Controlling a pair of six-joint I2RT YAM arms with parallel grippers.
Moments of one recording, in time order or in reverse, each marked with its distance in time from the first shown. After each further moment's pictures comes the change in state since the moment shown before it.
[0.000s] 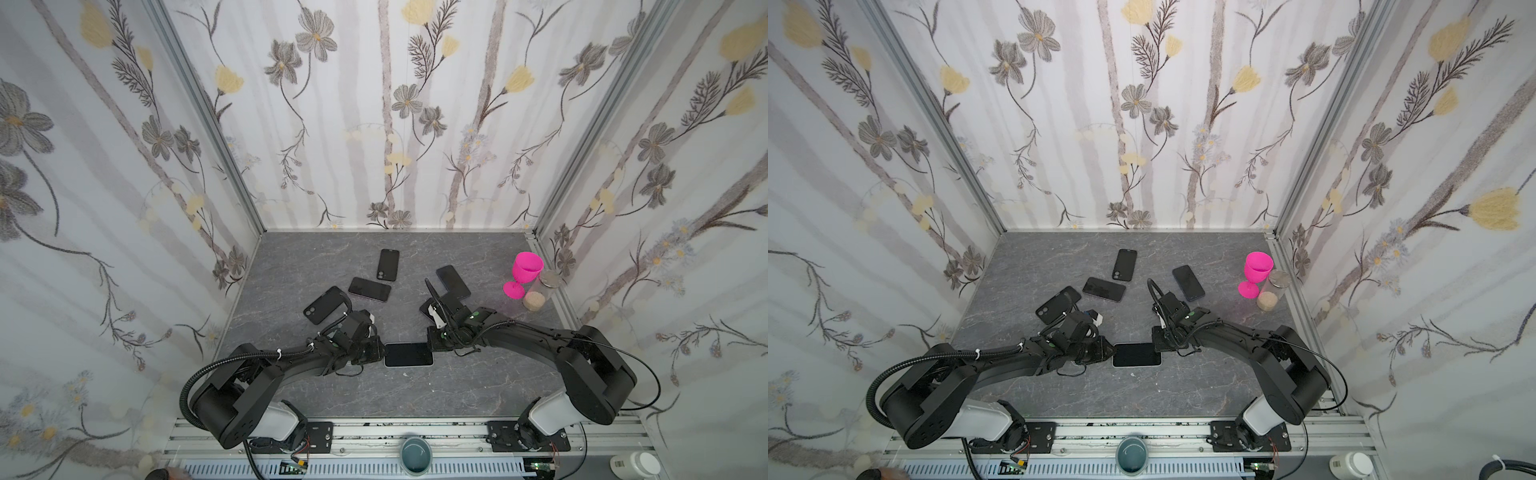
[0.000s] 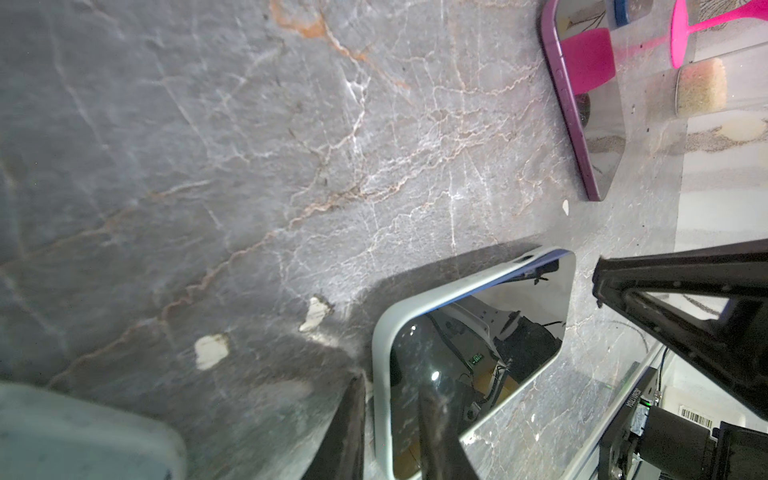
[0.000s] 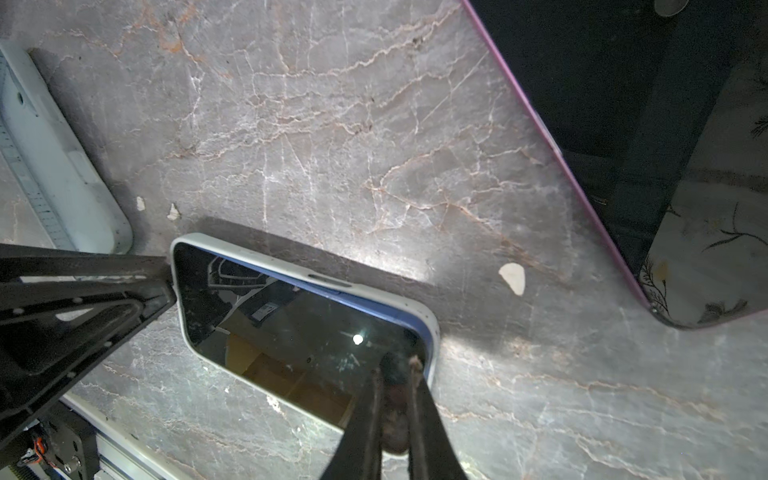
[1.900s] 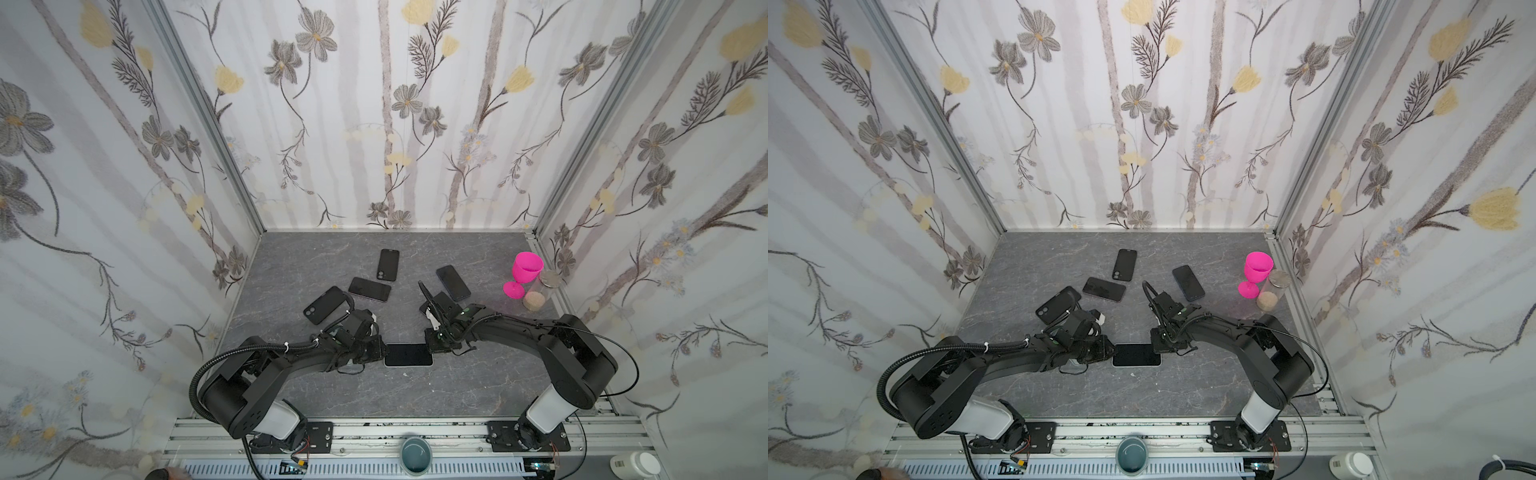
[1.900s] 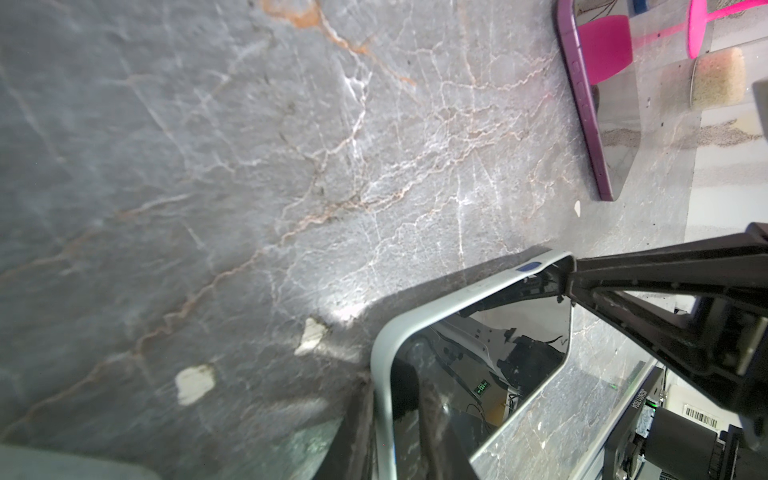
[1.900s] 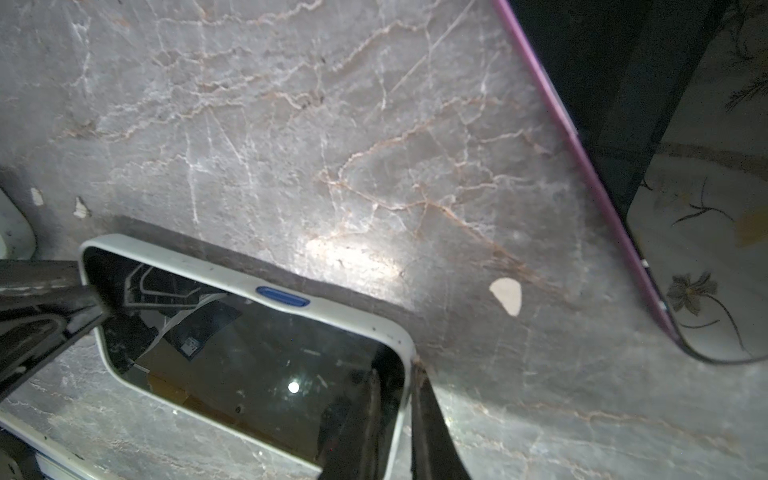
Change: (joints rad) left arm 0.002 0.060 0.023 0.010 0.016 0.015; right arm 0.008 0.128 0.050 -0.056 0.024 -0.036
